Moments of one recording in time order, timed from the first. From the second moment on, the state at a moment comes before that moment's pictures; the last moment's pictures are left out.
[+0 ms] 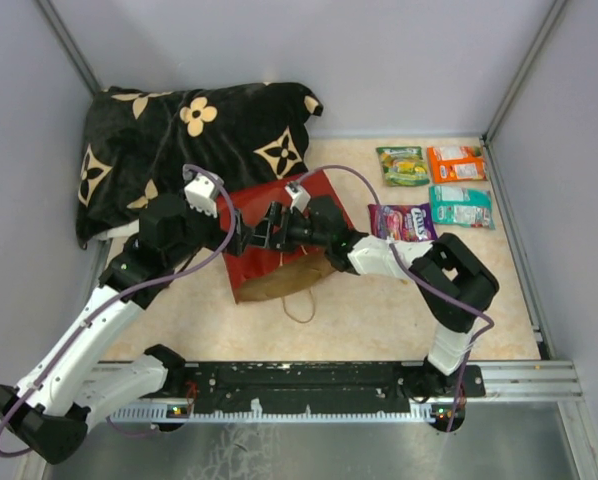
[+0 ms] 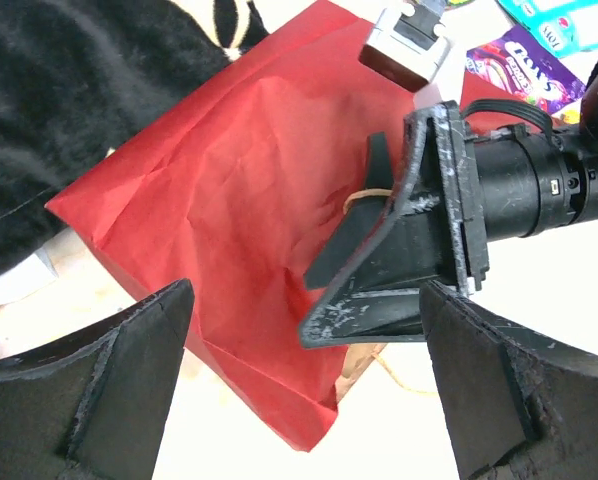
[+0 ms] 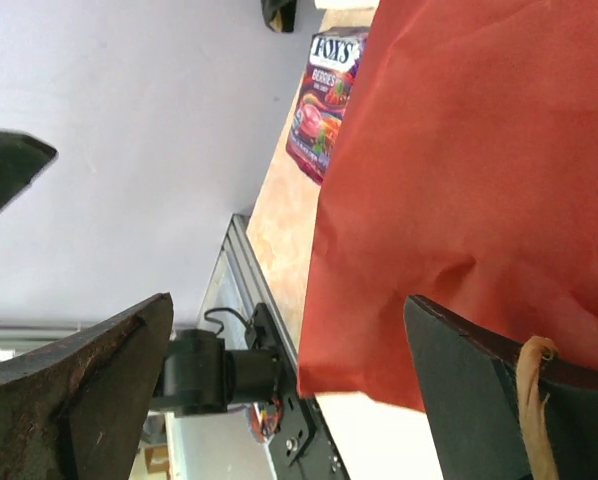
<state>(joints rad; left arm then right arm) -0.54 0.92 0.98 -0.41 0.01 -0.12 0.79 1.76 1.02 0.51 -0.45 0.97</state>
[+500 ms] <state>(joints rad) -0.47 0.89 0.95 -0.41 0.04 -0.12 0.93 1.68 0.56 1.00 -0.54 1.46</state>
